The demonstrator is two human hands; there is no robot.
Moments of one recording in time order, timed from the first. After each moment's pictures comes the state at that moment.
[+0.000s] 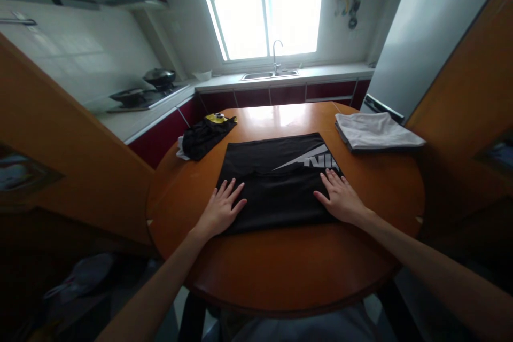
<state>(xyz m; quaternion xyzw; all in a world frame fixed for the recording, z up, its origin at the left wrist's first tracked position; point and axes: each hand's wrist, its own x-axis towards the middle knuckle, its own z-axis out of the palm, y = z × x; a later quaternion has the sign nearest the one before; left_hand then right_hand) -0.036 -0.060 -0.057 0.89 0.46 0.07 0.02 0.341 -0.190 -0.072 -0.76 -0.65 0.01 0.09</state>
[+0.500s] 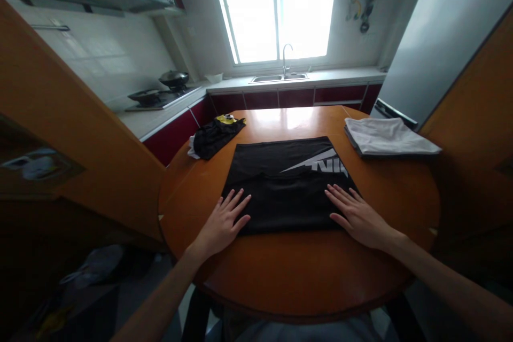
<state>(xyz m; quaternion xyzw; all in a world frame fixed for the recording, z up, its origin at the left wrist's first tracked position) -0.058 -0.100 -0.051 0.92 0.39 0.10 0.03 0.355 -0.233 -0.064 -0.60 -0.79 -0.02 0.16</state>
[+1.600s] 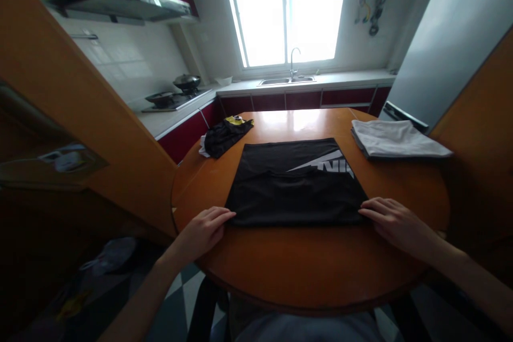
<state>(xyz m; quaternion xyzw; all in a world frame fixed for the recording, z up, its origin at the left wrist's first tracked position) -0.122 -0.124 -0.018 0.93 0.32 0.16 0.04 0.413 -0.273 -0.056 -0.51 -0.83 -0.12 0.17</state>
